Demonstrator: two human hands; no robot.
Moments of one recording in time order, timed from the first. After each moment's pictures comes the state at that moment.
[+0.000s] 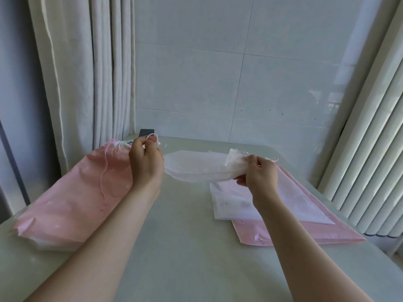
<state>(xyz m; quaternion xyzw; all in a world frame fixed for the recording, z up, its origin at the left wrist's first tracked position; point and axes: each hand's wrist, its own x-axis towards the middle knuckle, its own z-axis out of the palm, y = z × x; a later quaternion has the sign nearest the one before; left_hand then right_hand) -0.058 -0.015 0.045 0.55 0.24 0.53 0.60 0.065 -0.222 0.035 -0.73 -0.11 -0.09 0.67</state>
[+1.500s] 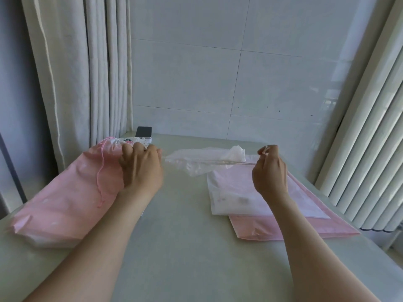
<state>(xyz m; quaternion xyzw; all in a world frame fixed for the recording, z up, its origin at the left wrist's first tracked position) -0.072 0.000 0.022 0.88 0.31 0.36 0.02 0.095 -0.250 0.022 -0.82 -0.23 -0.30 0.44</state>
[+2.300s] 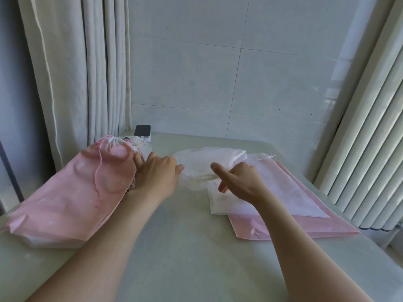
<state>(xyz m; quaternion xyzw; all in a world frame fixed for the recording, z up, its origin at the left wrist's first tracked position) -0.066 -0.029 0.023 0.94 0.25 0.23 -0.03 0.046 -0.225 0.034 -0.90 -0.30 0.01 0.32</state>
